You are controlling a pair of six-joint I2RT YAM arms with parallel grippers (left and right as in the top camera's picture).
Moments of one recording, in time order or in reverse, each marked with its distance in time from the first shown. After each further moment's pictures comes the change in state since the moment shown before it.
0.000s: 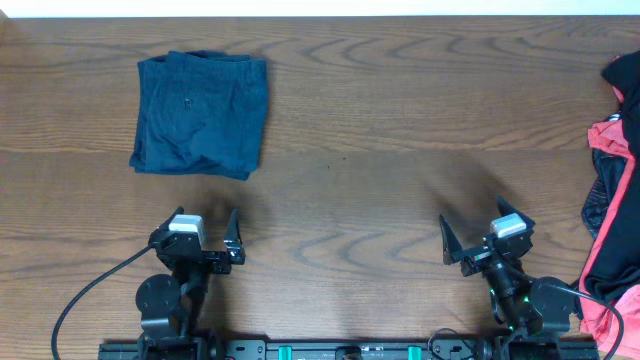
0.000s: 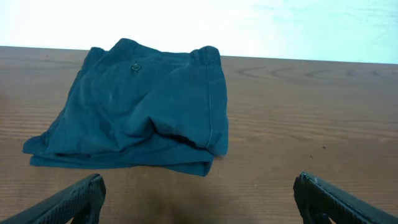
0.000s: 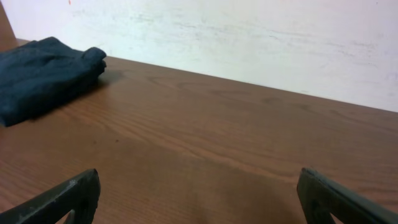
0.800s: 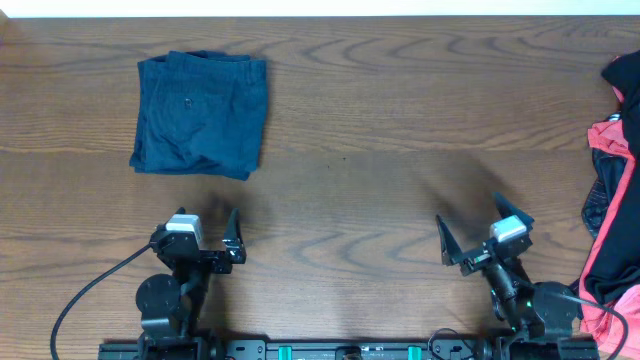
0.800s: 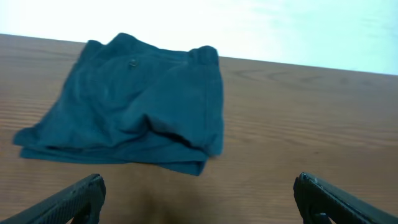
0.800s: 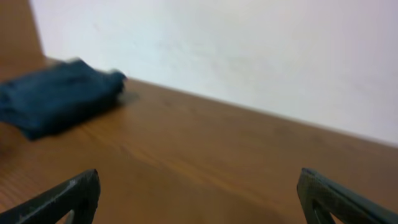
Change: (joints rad) left arm 0.000 0.003 0.000 0.004 0.016 -0.071; right arm 0.000 0.000 -0.001 0.120 -0.087 0.016
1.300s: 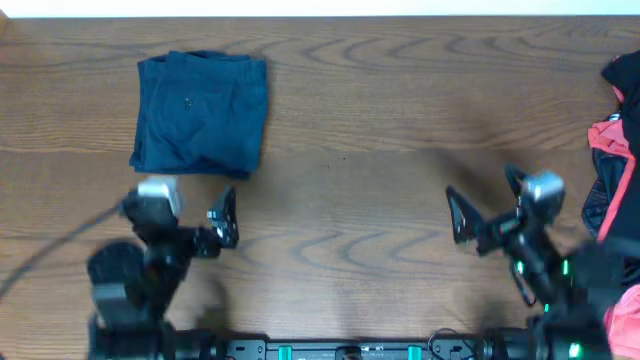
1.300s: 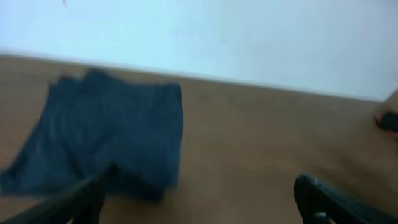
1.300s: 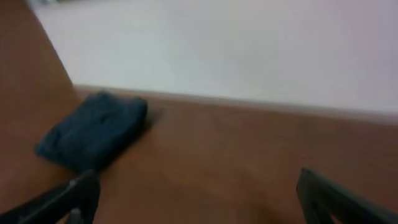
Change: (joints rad) left arm 0.000 0.473 0.592 -0.273 0.113 -0.066; right arm 0.000 0.468 0.492 -0.230 -0.019 0.177
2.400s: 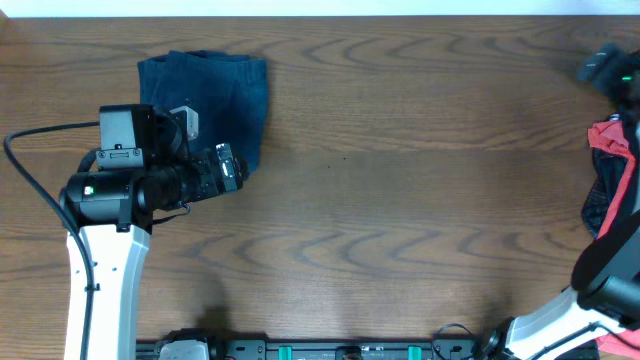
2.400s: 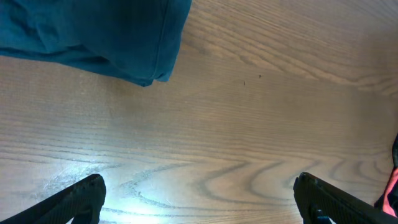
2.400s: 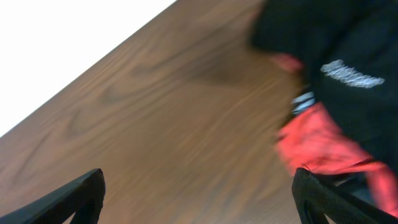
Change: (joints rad) left arm 0.000 0.720 0.543 -0.541 0.063 -0.018; right arm -0.462 1.395 1.098 -0.321 0.361 0.177
